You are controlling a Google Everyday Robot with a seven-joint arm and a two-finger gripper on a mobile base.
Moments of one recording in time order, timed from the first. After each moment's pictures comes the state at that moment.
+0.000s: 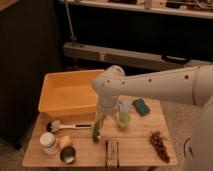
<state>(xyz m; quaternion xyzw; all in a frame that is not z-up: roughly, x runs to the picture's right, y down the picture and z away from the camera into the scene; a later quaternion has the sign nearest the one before) -0.001 0.156 0.701 -0.26 0.26 0.69 0.62</state>
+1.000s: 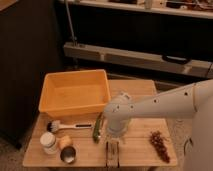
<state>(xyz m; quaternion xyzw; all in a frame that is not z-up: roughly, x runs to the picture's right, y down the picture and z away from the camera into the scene) 0.036 0.265 0.734 -0.31 0.27 0.65 0.64</state>
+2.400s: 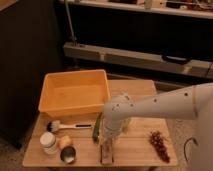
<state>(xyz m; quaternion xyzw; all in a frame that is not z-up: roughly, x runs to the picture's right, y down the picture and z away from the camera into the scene) 0.001 0.246 0.717 -0.36 0.21 0.64 0.65</state>
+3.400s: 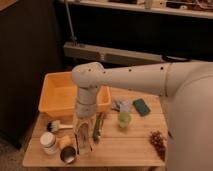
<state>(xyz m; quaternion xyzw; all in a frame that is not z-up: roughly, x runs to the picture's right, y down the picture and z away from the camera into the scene) -0.101 0.171 0.635 -0.46 0.24 0.49 0.69</state>
